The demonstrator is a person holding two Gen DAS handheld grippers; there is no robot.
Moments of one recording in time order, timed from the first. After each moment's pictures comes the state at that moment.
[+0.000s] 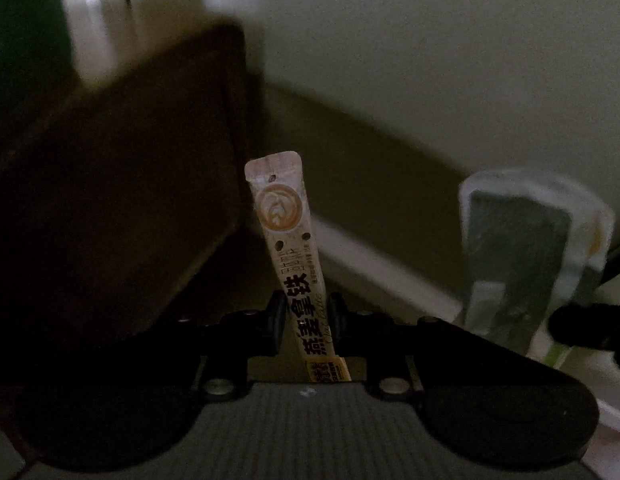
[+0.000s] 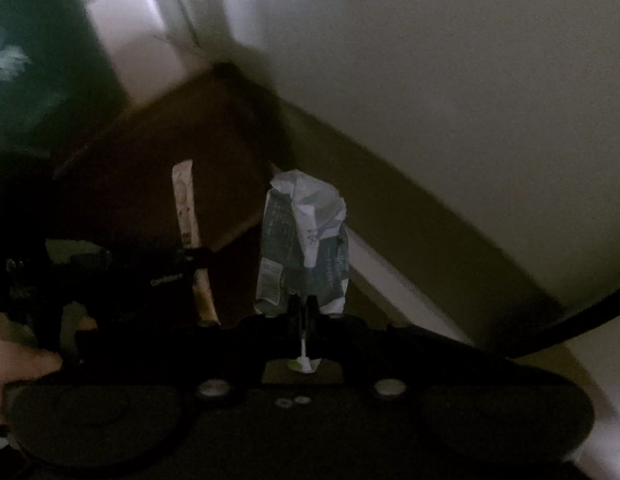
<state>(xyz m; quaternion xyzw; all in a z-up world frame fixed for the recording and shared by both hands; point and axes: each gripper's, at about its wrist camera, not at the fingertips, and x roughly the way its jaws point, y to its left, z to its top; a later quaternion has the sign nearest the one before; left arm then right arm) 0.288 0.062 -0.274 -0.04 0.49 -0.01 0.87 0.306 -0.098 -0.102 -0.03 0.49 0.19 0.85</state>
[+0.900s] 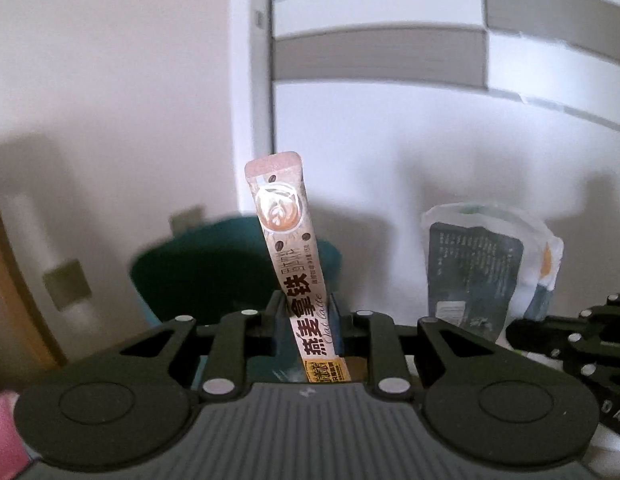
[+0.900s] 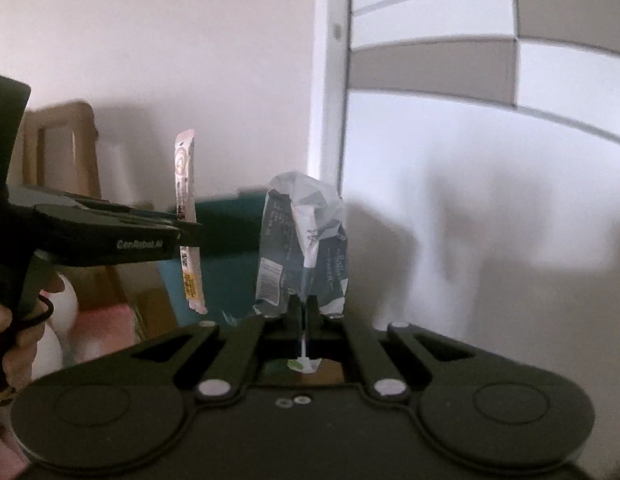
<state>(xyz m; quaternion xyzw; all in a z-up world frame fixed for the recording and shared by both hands) 0.176 0.205 0.130 -0.01 0.23 0.08 0.97 0.241 0.042 0.190 -0.09 0.20 0.32 0.92</state>
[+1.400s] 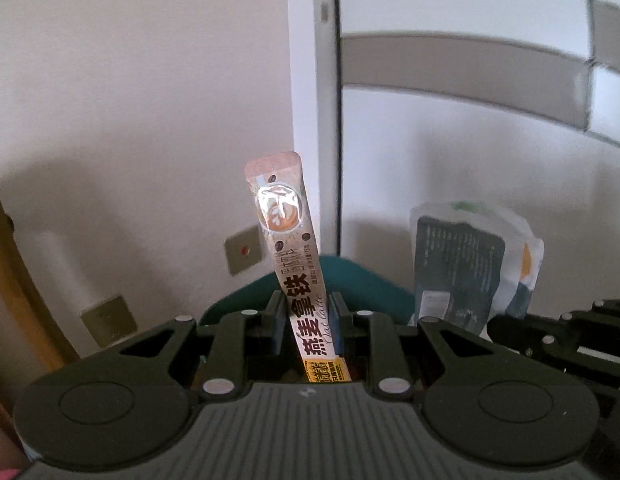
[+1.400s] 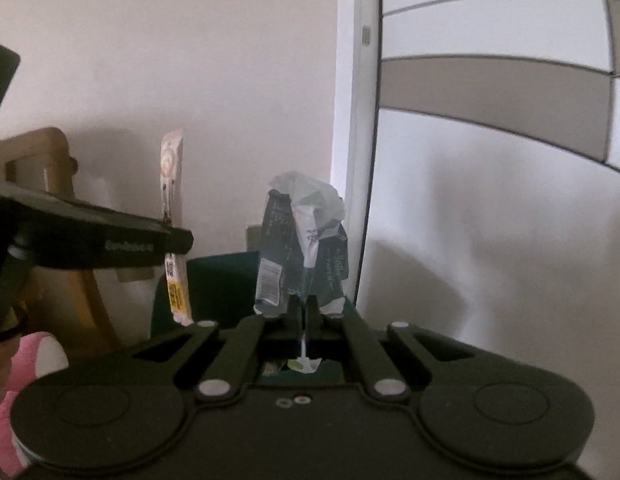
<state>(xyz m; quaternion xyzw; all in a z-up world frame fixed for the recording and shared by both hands) 0.264 0.299 0.138 -0.01 0.28 0.13 0.95 0.319 0.146 0.211 -0.09 0.21 0.32 0.92</state>
